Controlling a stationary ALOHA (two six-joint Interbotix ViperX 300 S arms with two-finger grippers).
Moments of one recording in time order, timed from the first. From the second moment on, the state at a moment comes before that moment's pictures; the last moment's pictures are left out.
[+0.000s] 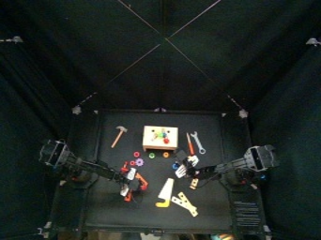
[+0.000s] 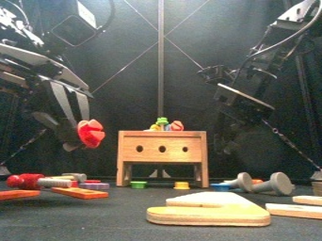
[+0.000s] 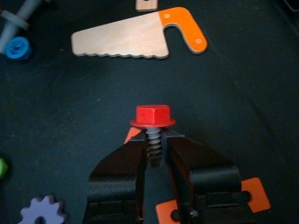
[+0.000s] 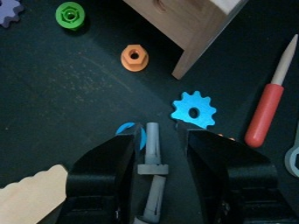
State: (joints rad) left arm -0.19 -0.14 0.95 0.14 -0.09 0.07; right arm 0.15 -0.06 0.74 -0.98 0.73 1.72
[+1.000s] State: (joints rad) left arm 0.39 -0.09 0.79 -0.16 -0.41 0.07; right arm 0.11 -0.08 0.74 -1.00 0.74 1.72
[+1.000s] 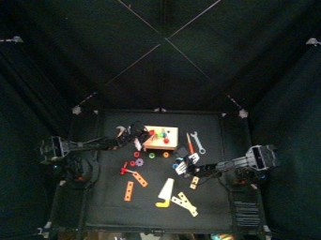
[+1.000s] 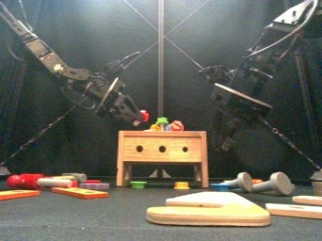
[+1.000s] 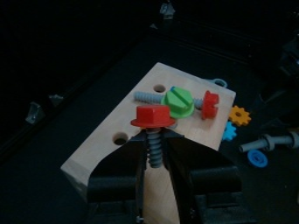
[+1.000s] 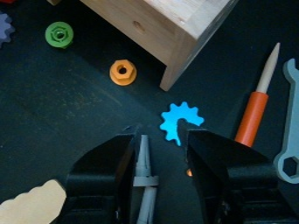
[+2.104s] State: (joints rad) left arm 0.39 -0.06 0.77 -0.18 -0.28 0.08; right arm 0.10 -0.08 0.74 -0.99 0.74 1.72
